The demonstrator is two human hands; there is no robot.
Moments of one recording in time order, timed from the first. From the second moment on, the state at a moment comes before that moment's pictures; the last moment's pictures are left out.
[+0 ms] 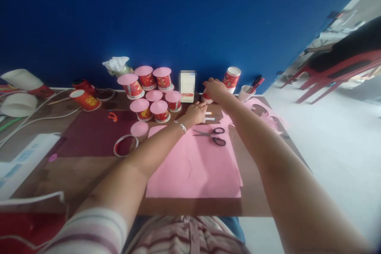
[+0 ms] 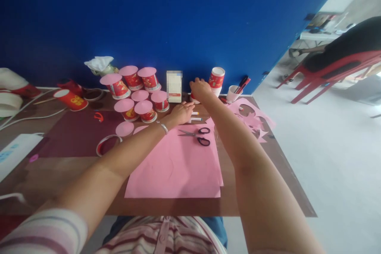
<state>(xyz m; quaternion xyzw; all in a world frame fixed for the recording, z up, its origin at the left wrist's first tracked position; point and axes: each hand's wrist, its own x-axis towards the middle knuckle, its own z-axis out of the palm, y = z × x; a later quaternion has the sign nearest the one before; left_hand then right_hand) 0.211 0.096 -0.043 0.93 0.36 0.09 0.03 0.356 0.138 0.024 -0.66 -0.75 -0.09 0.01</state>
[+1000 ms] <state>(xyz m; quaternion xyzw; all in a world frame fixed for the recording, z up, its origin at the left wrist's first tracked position) 0.158 0.074 -0.011 0.90 0.39 0.15 0.11 0.342 0.021 0.122 -0.57 -0.79 -0.10 0.20</state>
